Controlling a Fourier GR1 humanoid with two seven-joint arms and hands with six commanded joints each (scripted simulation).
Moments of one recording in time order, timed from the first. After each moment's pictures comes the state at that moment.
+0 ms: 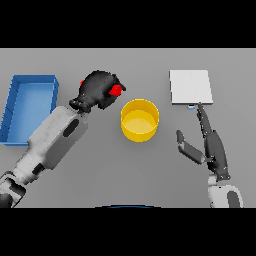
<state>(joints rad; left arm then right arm) -0.76 0.26 -0.51 -1.08 -0.64 0.01 0.13 0.12 -0.09 0.11 -1.75 0.22 -0.01 -0.10</state>
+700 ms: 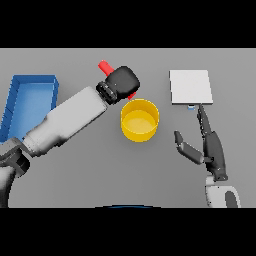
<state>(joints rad) -1.12 0.27 -0.91 -0.85 -0.88 -0.28 0.02 0.13 -0.06 0.11 -1.73 0.22 -0.04 -0.11</state>
